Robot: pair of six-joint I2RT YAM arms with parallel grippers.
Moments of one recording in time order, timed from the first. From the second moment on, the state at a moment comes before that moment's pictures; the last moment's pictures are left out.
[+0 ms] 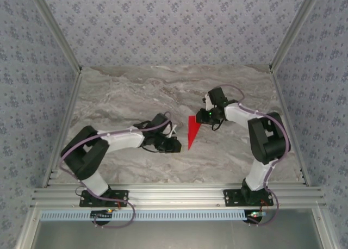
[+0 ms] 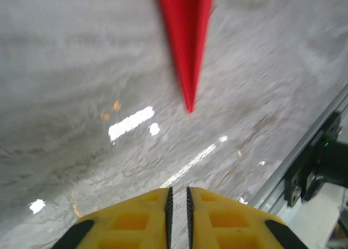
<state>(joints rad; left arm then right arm) -0.80 1.62 0.85 -0.22 0.51 -0.69 0.34 1.75 1.09 -0.42 -0.29 0.33</state>
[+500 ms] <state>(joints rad) -0.75 1.45 0.85 -0.20 0.11 -0.68 0.65 1.68 1.16 -0.65 0.12 0.42</state>
